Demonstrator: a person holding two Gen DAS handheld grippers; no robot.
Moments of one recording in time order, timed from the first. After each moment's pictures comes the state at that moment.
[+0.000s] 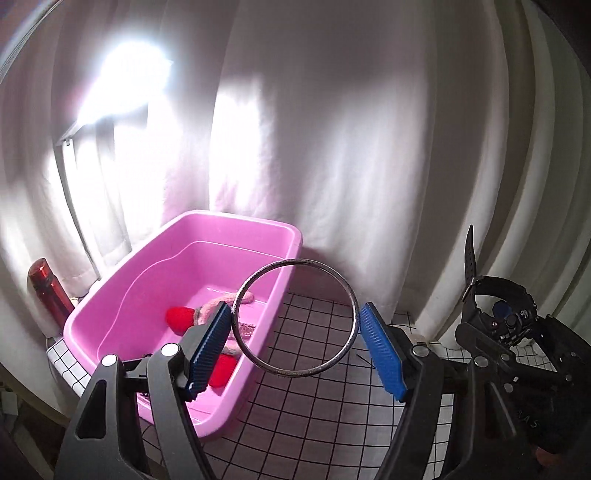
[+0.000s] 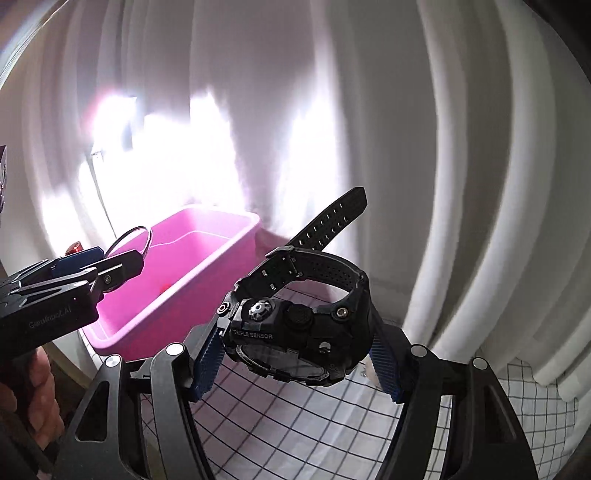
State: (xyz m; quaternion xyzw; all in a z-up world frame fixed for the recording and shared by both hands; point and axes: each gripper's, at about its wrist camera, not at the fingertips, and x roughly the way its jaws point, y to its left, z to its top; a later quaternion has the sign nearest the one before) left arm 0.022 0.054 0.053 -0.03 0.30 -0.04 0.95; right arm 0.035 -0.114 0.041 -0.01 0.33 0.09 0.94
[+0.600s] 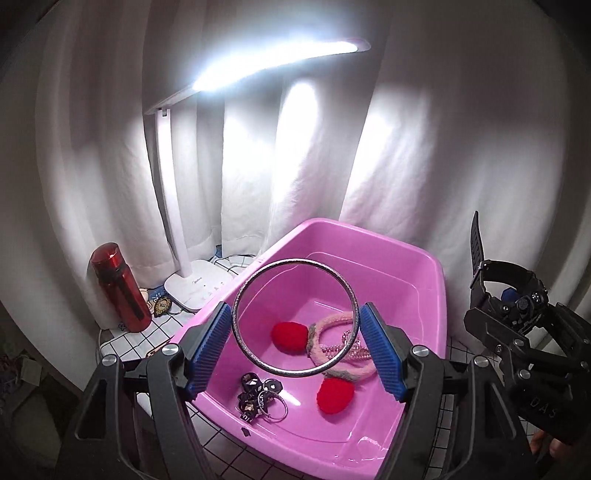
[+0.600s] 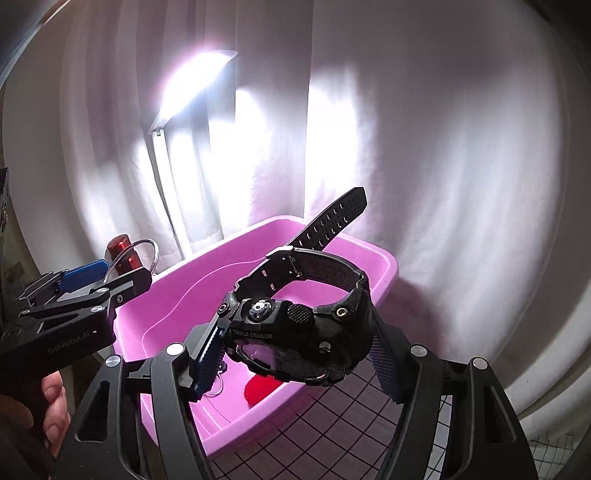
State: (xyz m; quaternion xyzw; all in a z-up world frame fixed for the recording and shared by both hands) left arm 0.054 0.197 0.040 -0.06 0.30 0.09 0.95; right arm 0.116 0.033 0.042 -0.04 0.33 0.20 0.92
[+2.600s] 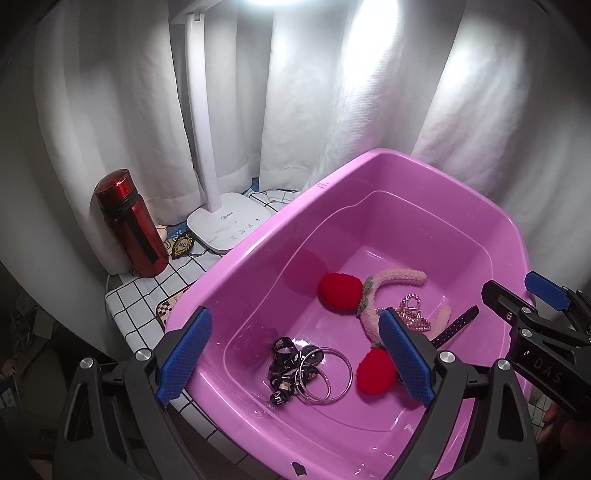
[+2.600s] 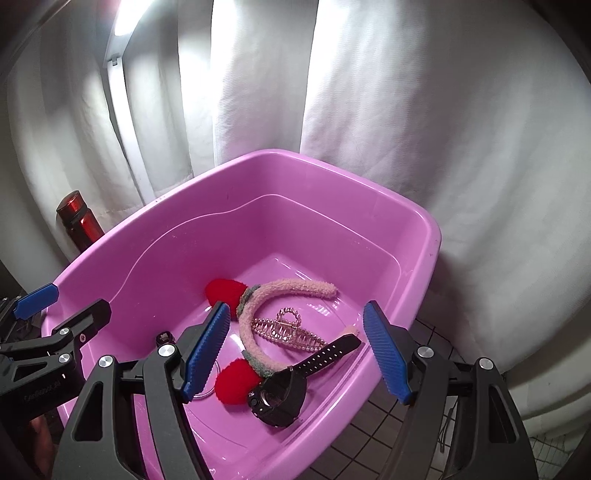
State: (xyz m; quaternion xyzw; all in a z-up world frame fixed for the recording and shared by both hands) left arm 0.098 0.240 -0.026 -0.09 0.41 0.15 0.90; right arm 0.187 0.078 -0.012 -0.08 0.43 0.16 0.89
